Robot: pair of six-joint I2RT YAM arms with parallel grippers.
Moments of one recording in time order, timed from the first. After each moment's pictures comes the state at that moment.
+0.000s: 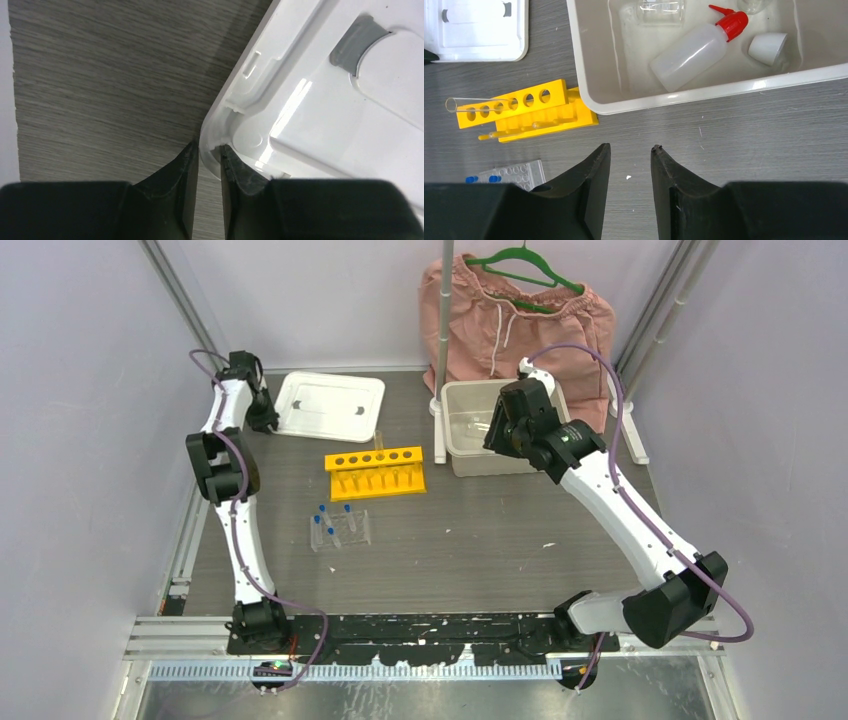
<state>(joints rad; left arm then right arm) 0.18 2.49 2.25 -0.89 -0.03 -0.16 0.51 1.32 1.39 -0.77 0.28 0.60</state>
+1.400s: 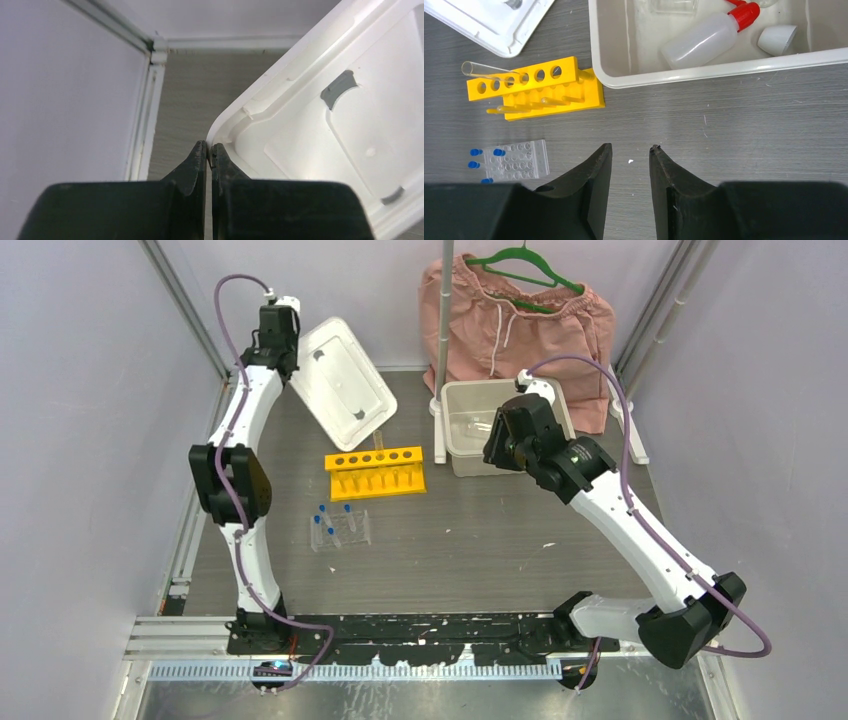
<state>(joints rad) -0.07 2.11 2.06 -0.53 -0.38 0.12 0.58 1.22 1.32 -0.79 0.29 0.59</state>
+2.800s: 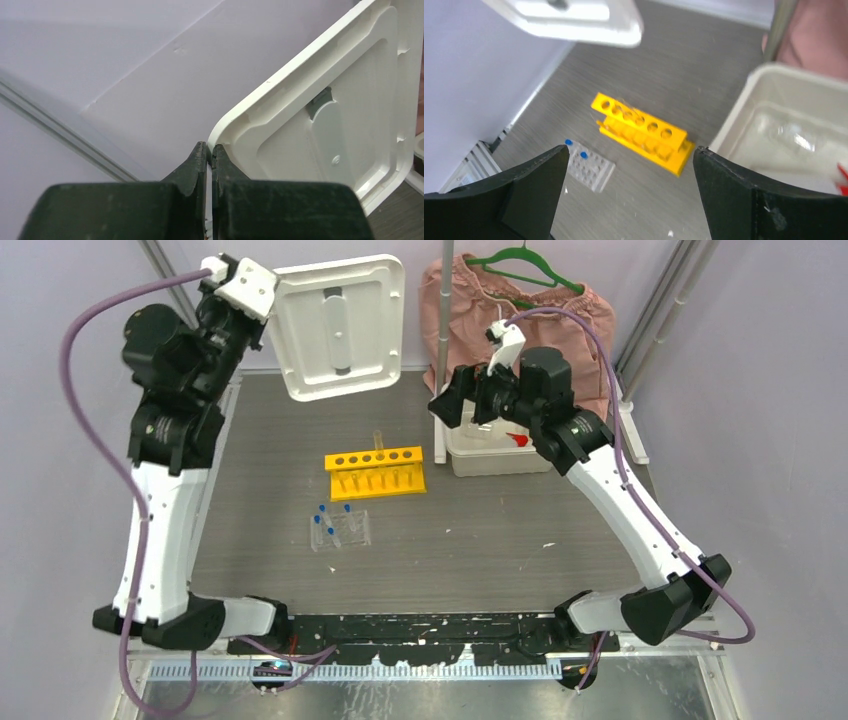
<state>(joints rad) -0.26 1.35 1.94 -0.37 0.03 0.60 0.51 1.35 1.51 -0.48 -0.22 0.29</state>
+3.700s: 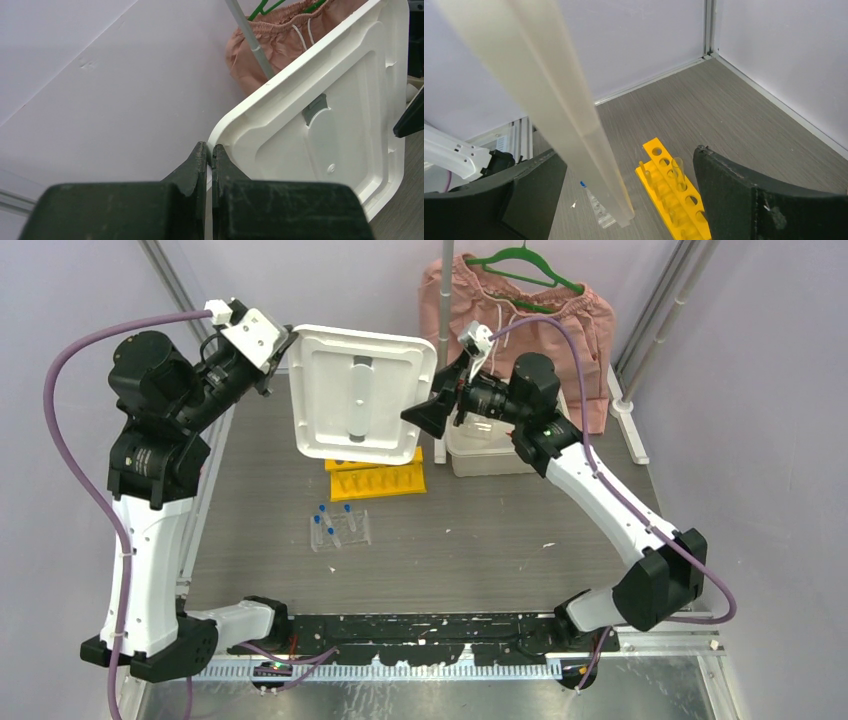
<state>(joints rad) -0.26 1.20 1.87 -0.58 0.39 0.55 0.49 1.39 1.33 0.15 -0.72 0.22</state>
